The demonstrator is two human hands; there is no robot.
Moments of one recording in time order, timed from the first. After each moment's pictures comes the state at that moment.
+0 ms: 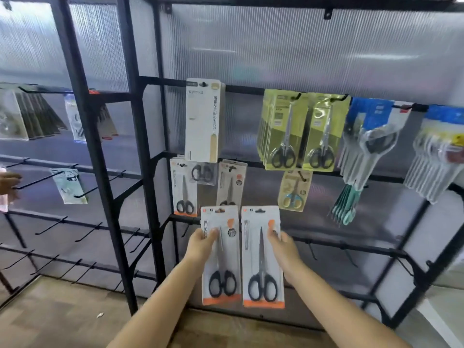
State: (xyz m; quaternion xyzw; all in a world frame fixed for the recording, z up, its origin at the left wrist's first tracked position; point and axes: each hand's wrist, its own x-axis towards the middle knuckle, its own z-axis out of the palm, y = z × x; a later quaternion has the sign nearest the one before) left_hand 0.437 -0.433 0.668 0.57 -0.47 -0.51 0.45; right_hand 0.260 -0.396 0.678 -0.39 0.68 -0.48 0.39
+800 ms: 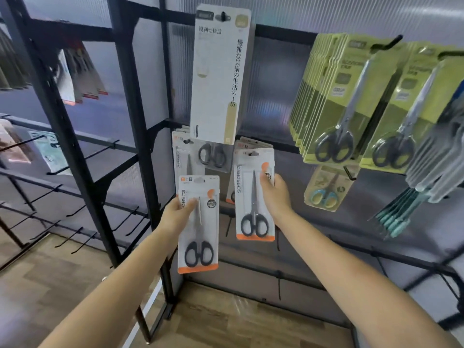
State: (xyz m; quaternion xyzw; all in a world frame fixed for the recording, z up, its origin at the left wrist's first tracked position) left_hand 0.484 -0.561 0.639 0.59 -0.41 -0.50 0.49; right_hand 0.277 -0.582 0.678 -0.48 0.65 -0.50 0.31
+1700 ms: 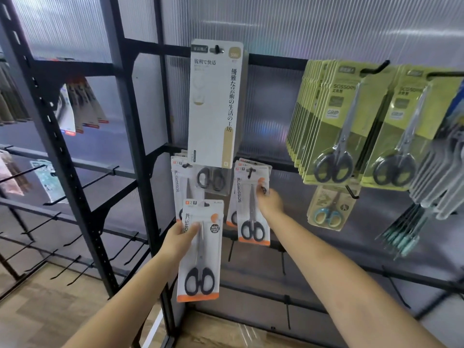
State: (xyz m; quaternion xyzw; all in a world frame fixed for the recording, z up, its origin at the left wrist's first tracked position) left_hand 0.478 -0.558 0.655 0.59 -0.45 -0.49 0.46; right_hand 0.275 -0.640 0.673 -0.47 0.72 -0.41 0.29
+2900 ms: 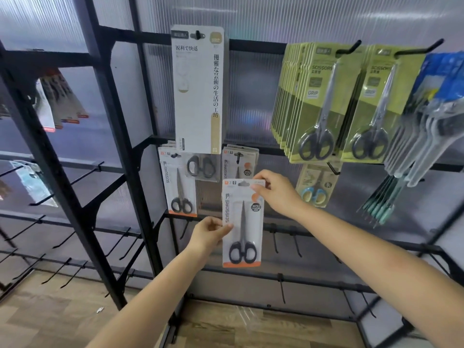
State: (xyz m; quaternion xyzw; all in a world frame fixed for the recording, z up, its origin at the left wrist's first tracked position) left_hand 0.431 -0.551 0.630 0.51 -0.50 -0.56 0.42; right_hand 0.252 -0.559 0.713 -0.69 0.60 -0.35 0.18
